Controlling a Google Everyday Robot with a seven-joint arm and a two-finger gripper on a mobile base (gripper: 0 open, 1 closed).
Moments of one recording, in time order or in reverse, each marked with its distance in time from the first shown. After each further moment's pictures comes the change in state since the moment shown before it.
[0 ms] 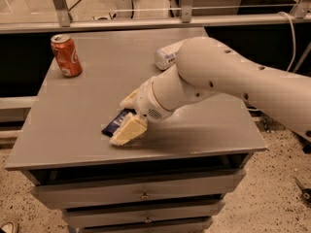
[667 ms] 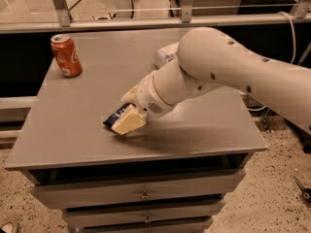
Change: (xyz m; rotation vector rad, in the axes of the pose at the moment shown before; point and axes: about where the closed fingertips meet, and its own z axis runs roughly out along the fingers) arm -0.009 -0.003 -0.012 -0.003 0.003 0.033
